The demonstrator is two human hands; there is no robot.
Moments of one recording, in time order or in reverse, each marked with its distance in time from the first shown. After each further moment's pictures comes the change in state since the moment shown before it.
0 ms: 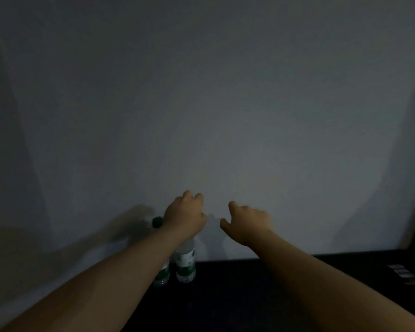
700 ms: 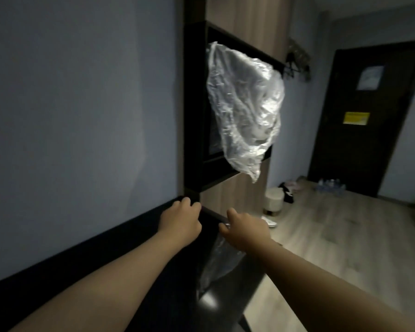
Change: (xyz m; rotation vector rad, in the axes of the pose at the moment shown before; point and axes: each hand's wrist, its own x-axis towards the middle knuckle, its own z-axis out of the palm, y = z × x) left_hand -0.184 0.458 0.048 -0.136 -0.060 0.771; right_hand -0.416 0.330 -0.066 -0.074 0.133 0.743
